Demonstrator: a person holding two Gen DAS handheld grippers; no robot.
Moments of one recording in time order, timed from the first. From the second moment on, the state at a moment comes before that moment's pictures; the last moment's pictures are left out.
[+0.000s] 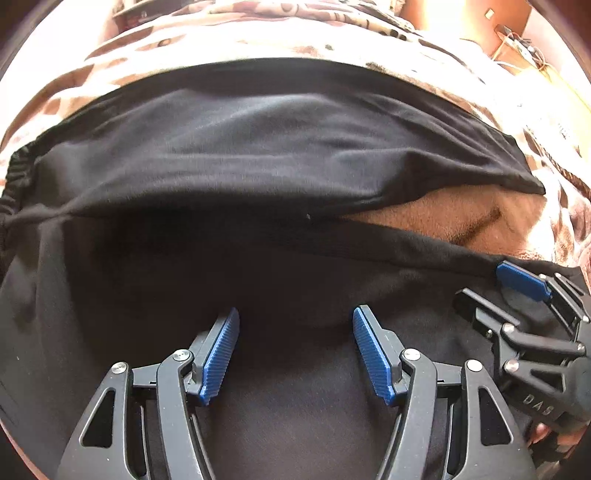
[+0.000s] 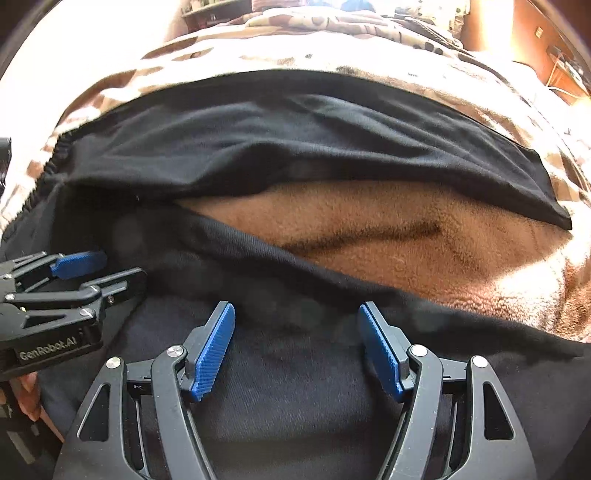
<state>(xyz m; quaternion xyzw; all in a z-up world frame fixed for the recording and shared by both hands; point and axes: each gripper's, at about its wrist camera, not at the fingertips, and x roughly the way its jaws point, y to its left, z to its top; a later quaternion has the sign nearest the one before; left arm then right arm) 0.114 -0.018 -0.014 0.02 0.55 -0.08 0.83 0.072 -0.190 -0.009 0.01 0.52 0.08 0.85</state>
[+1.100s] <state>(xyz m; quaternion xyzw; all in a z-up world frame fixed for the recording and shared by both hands) 0.350 0.115 0.045 0.15 0.50 -0.07 0.85 0.293 -0.233 0.038 -0.13 0.46 0.14 0.87</state>
